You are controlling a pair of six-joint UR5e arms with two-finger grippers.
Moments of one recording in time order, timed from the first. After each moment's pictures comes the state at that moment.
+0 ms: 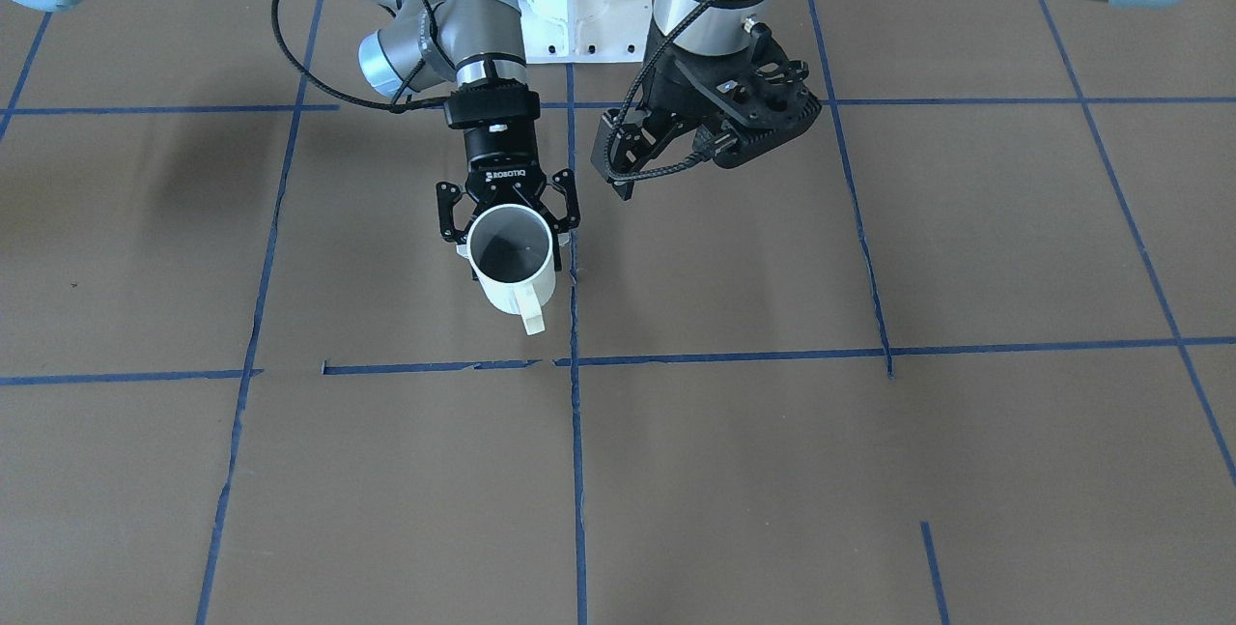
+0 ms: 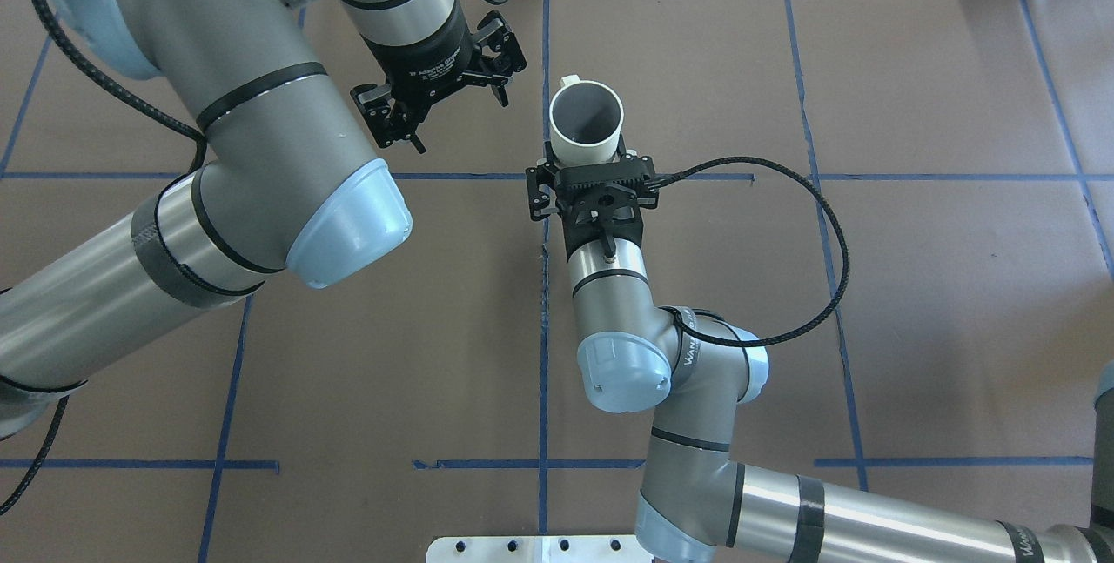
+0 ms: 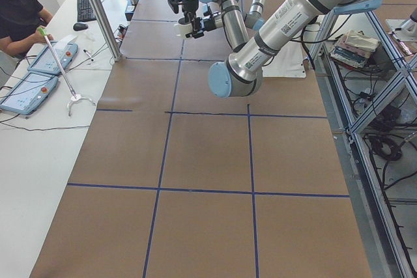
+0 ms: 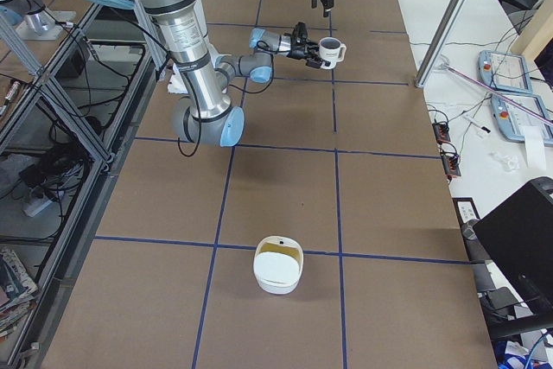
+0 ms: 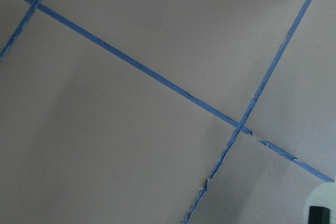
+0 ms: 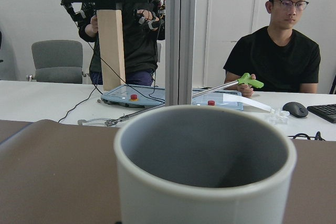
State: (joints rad) left arm -0.77 -2.52 -1.74 -1.23 -2.07 -1.58; right arm 0.30 -0.91 1.44 -0.84 0.60 1.01
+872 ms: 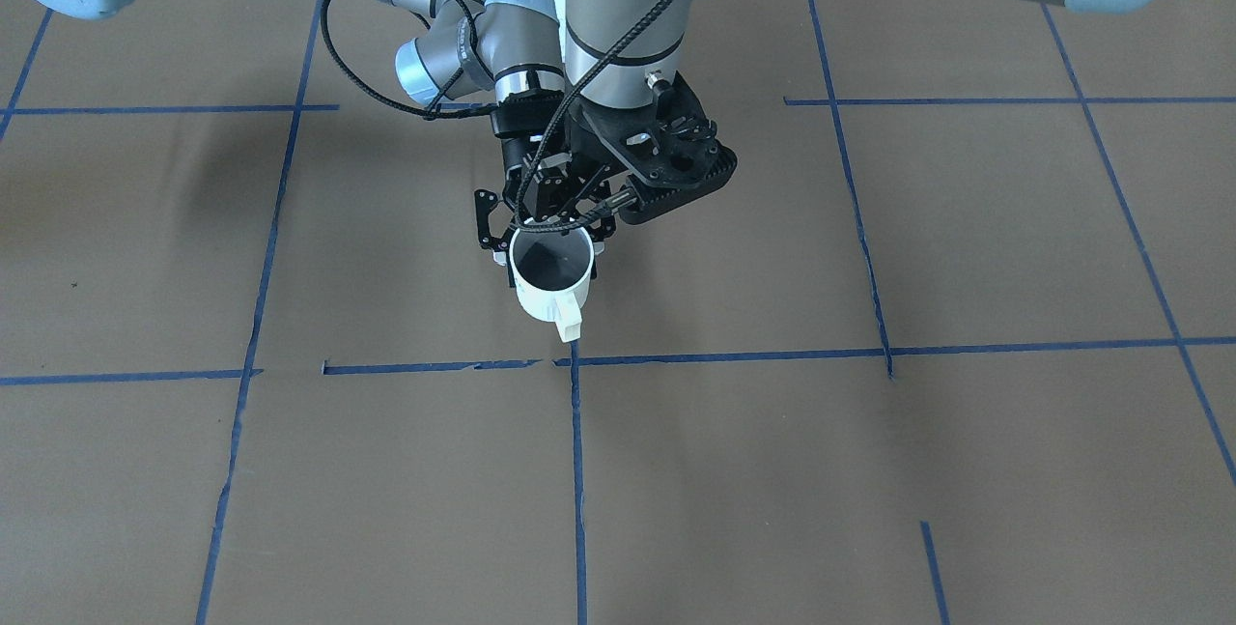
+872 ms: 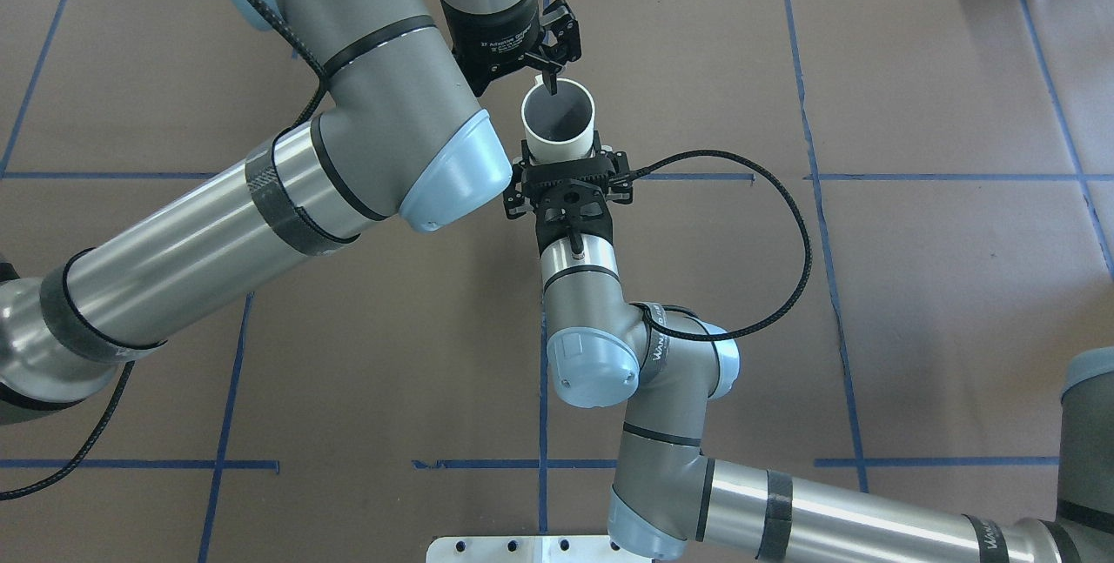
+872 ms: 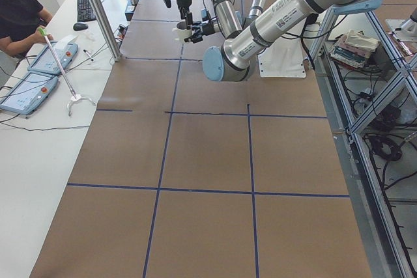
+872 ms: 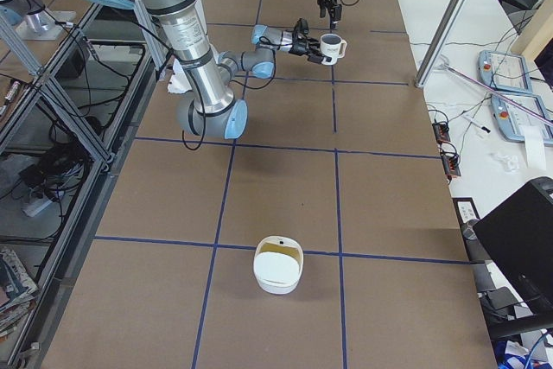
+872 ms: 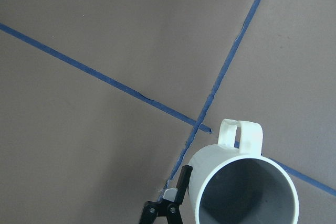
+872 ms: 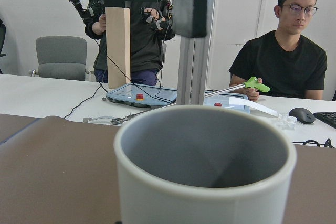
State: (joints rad) left arm -0.76 -2.64 -1.54 -1.25 -2.07 -1.44; right arm 0.30 -0.86 1.39 -0.83 0.59 0.96
